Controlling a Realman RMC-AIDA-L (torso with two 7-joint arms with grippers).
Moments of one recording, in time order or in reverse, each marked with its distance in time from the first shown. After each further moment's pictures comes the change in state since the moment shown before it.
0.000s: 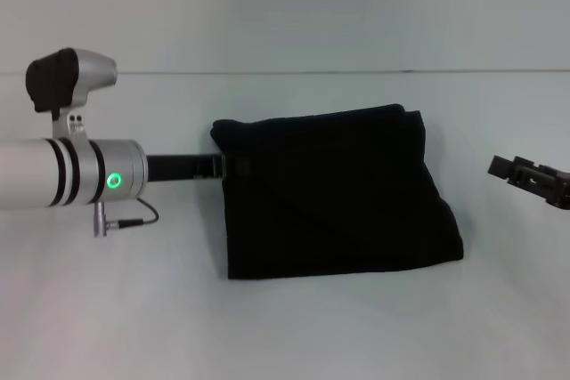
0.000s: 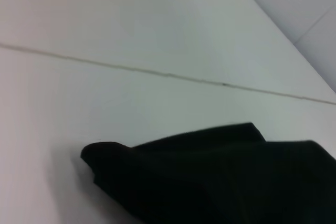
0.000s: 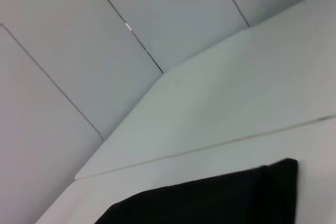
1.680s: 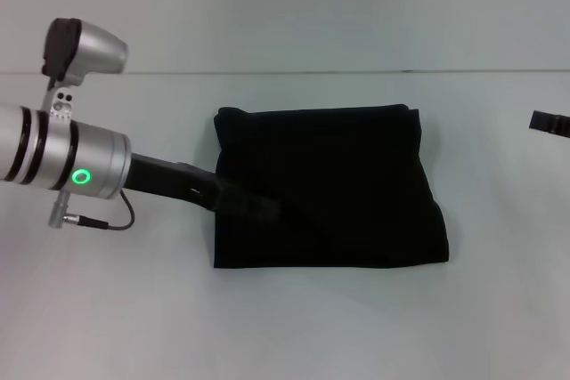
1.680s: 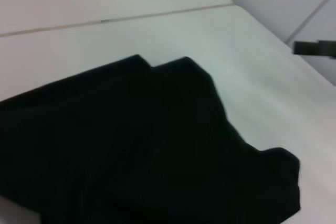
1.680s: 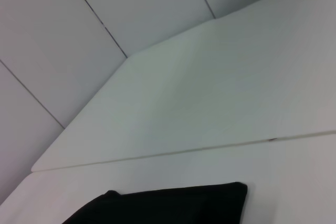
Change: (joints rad) left arm -0.012 0.035 0.010 0.205 0.182 0.427 0.045; right arm 0.082 -0.131 -0.108 -0.067 -0.048 0.066 0.241
